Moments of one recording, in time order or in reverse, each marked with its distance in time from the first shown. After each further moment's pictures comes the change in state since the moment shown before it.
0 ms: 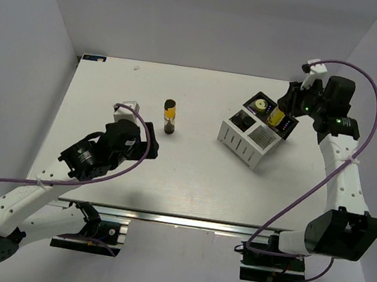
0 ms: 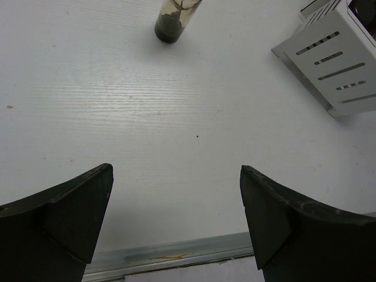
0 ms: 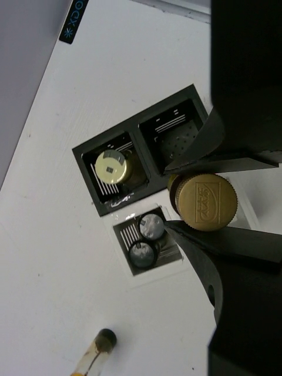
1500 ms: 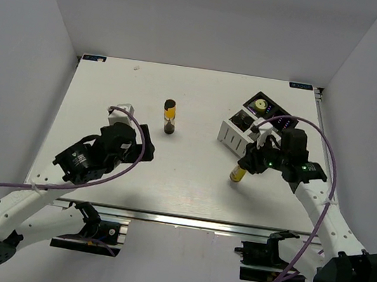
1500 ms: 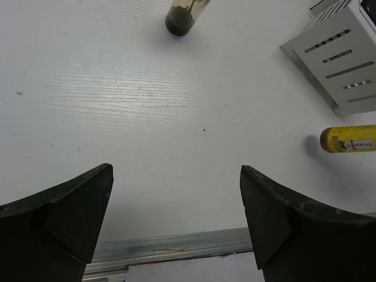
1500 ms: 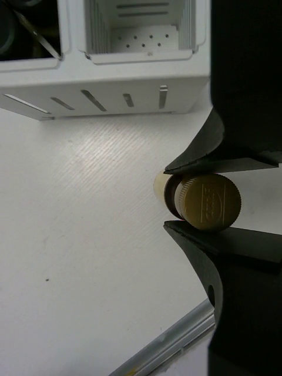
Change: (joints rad) left arm 0.000 -0.046 -0.013 -0.051 -0.014 -0.034; right arm 0.259 -0.335 -0.610 -0.015 -0.095 -0.116
